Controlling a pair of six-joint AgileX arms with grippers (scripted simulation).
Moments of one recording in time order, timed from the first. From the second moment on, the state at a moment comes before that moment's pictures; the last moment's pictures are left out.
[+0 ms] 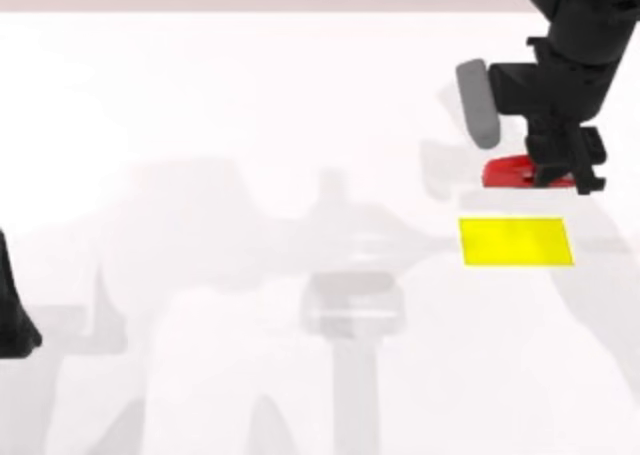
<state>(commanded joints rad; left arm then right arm) 0.00 0.00 0.00 0.00 0.00 0.00 0.31 2.13 1.87 -1.32 0.00 -1.25</state>
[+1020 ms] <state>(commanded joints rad) 0.00 0.00 0.00 0.00 0.00 0.00 0.32 2.21 1.59 -0.96 0.00 -1.25</state>
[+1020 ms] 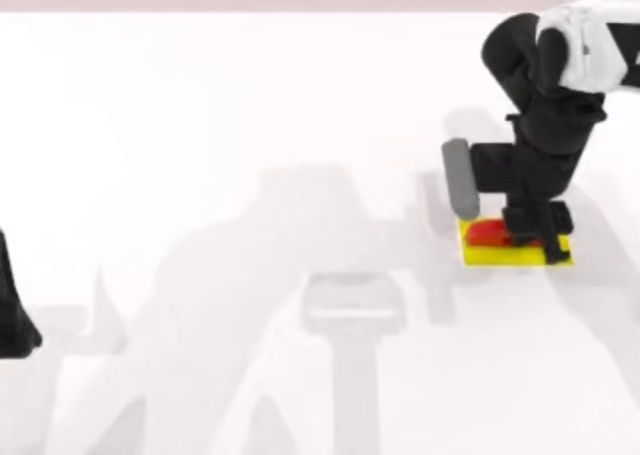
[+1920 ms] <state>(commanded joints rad) 0.00 0.00 0.00 0.00 0.00 0.00 0.32 2.21 1.59 -0.96 0.00 -1.25</state>
